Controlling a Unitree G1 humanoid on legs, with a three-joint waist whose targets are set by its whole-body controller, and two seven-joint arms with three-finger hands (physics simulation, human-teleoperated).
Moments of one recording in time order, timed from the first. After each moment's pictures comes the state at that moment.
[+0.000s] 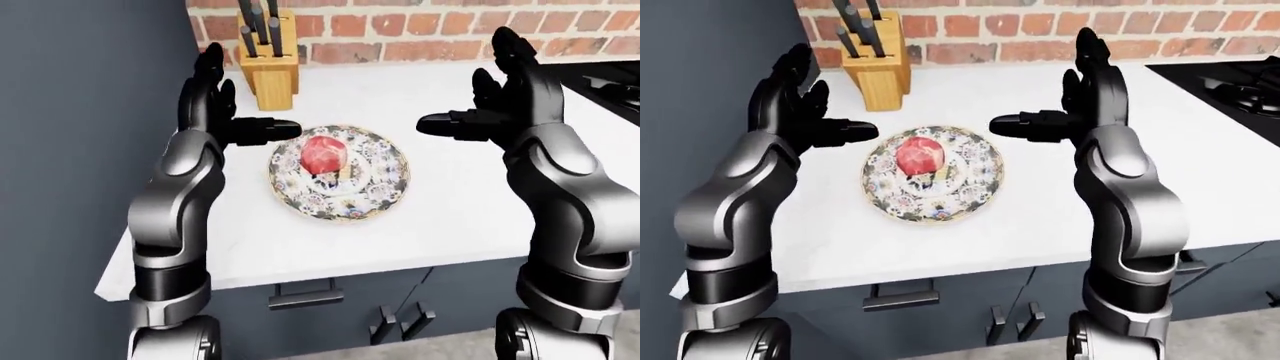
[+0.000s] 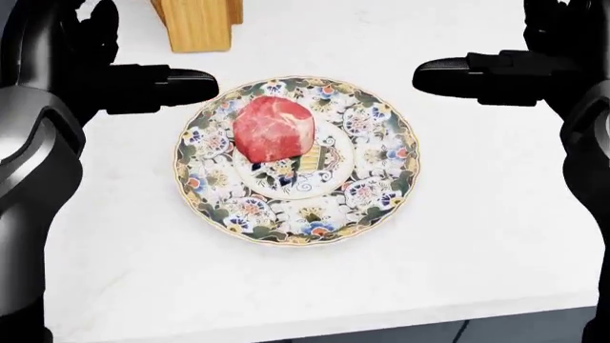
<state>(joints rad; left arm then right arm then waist) -0.79 0.22 0.14 -0.15 -0.25 0.79 0.15 -0.74 -0.36 -0.24 -0.34 0.31 0.96 -0.16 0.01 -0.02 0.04</state>
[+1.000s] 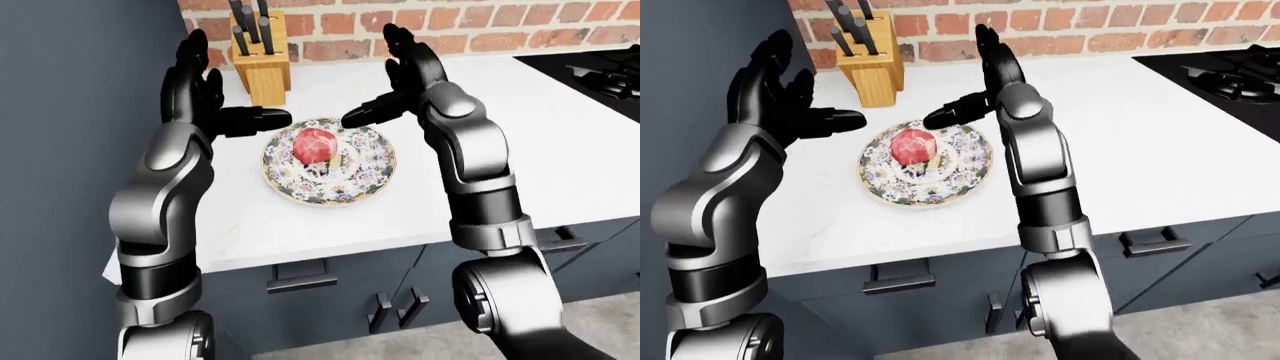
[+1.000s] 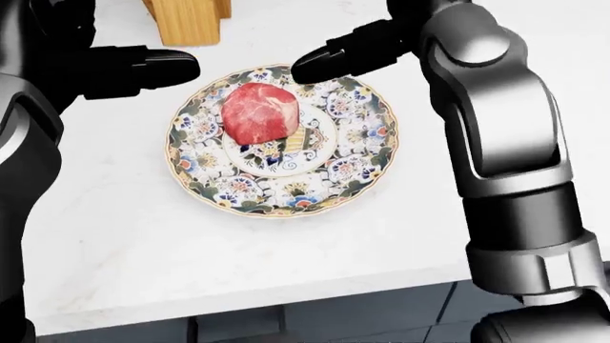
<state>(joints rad) -0.81 0.26 0.16 -0.17 -0.29 0.80 0.18 -1.09 -0.19 -0.04 0.31 -0.08 0.69 0.14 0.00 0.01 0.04</state>
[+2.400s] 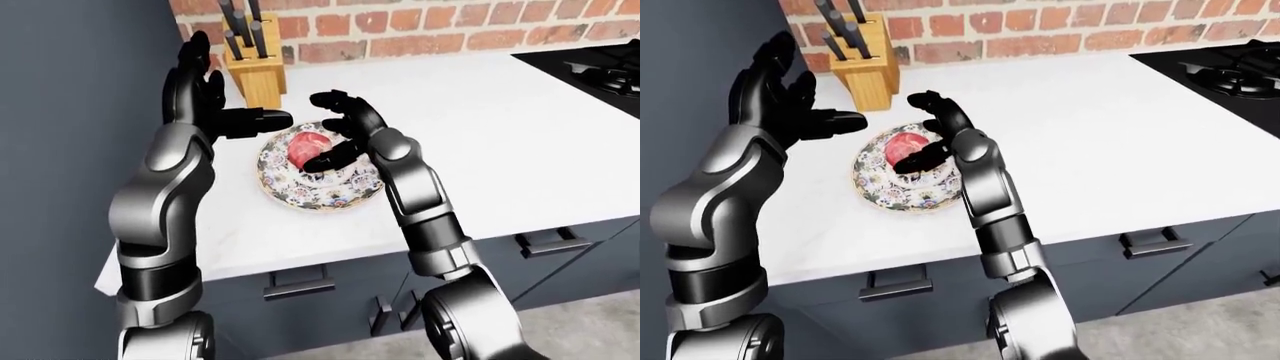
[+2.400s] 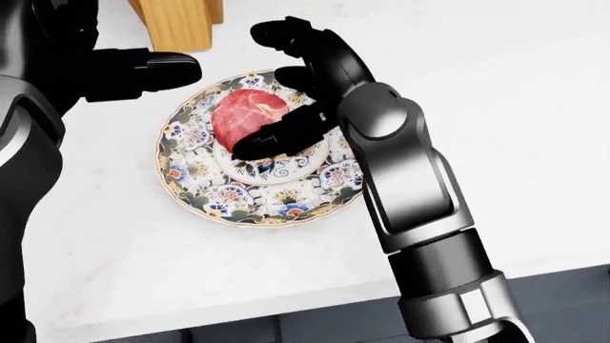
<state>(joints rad) -0.80 0.26 0.16 -0.18 -0.30 0.82 0.18 -0.99 -0.01 0.03 0.43 -0.29 0.54 0.27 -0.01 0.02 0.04</state>
